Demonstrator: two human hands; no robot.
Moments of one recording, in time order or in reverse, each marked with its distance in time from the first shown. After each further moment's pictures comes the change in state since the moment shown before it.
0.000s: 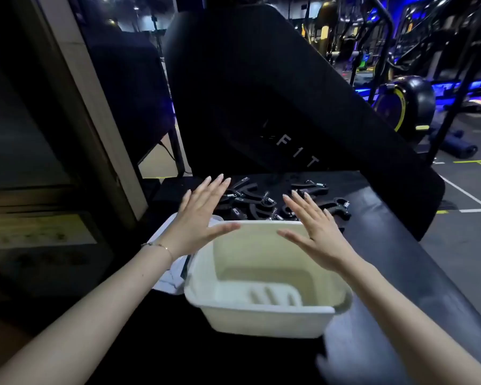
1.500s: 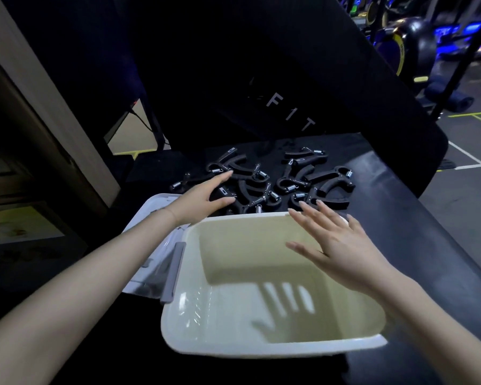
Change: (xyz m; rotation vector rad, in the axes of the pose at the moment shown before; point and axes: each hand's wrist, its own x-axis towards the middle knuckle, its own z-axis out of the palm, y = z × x) left_hand 0.090 -0.057 0.069 -0.295 -0.309 -0.115; right_hand -0.009 0.015 0.014 -0.327 -0.260 0.199
